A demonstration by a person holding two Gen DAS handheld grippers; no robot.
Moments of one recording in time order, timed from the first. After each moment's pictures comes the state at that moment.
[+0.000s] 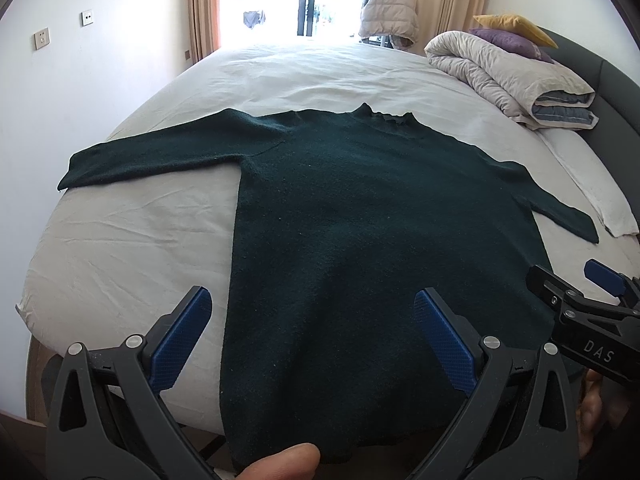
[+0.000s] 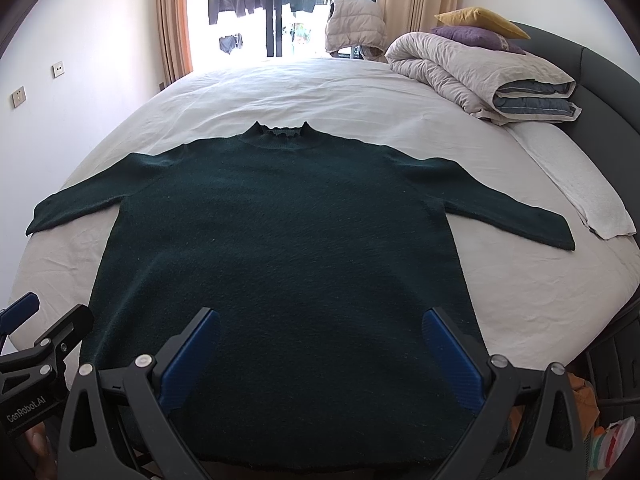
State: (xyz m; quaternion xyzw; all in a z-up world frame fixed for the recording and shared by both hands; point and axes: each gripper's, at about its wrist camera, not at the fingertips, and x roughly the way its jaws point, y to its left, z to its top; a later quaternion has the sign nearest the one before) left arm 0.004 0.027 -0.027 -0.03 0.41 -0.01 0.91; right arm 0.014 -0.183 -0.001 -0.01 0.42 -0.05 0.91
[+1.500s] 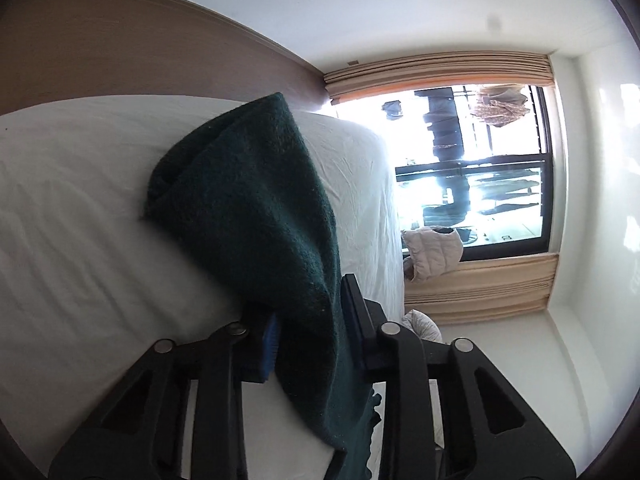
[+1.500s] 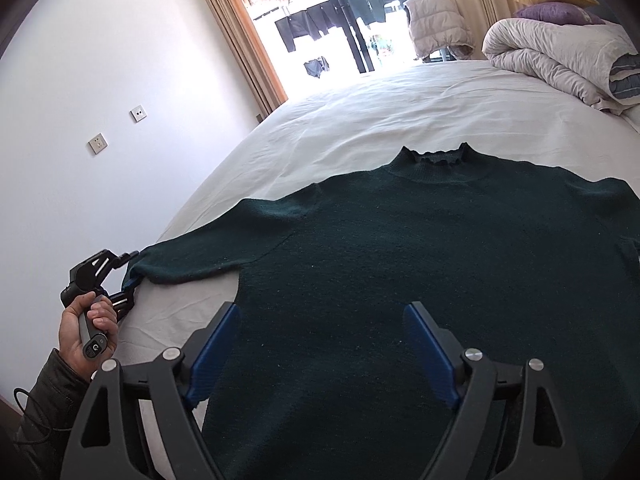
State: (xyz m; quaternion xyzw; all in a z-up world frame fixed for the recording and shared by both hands) left arm 0.154 0.466 -0.153 -0.63 0.23 0.04 0.74; right arm 0.122 -0.107 -0.023 0.12 0.37 0.15 0.91
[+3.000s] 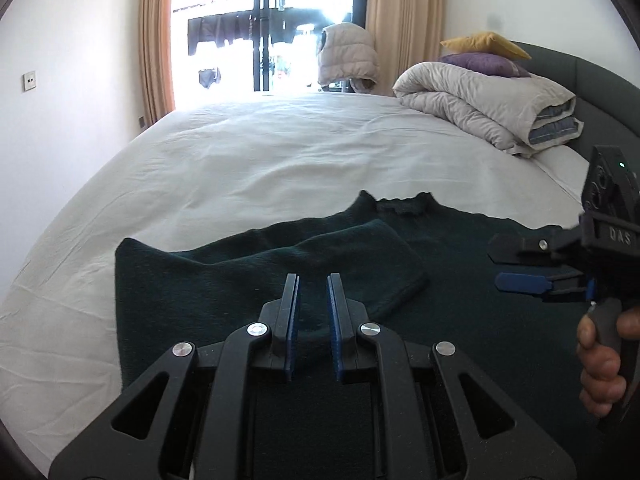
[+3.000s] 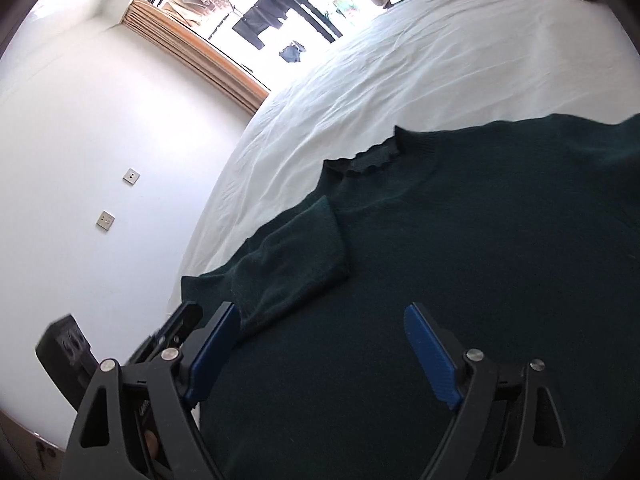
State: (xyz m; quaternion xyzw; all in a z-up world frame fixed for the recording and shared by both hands) left arm 0.192 0.025 -0.058 0.01 0.32 -0.07 0.94; right arm 0.285 -0.228 -0.075 0.31 0.44 0.22 0.82
